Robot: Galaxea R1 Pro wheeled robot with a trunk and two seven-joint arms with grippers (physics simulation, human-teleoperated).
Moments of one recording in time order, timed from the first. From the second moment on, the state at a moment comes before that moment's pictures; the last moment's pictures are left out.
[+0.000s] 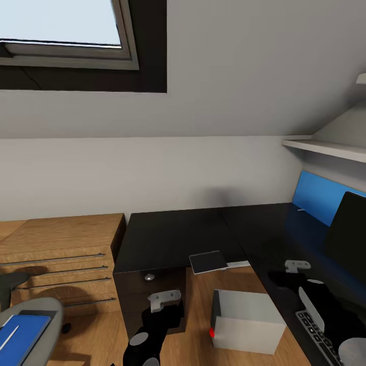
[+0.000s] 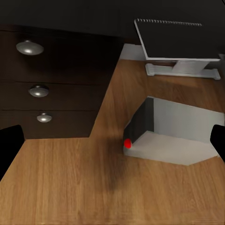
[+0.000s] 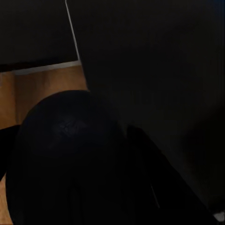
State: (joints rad) left arm -0.20 0.03 -0.75 -1.50 0.76 0.34 0.80; right arm -0.53 -0.32 0.02 -0.81 -0.20 0.41 0.08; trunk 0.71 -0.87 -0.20
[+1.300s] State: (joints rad) left arm -0.20 0.03 -0.66 -1.53 0.77 0.34 0.80; right arm -0.75 -0.37 0.02 -0.23 -0.18 0.09 0.09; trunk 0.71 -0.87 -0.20
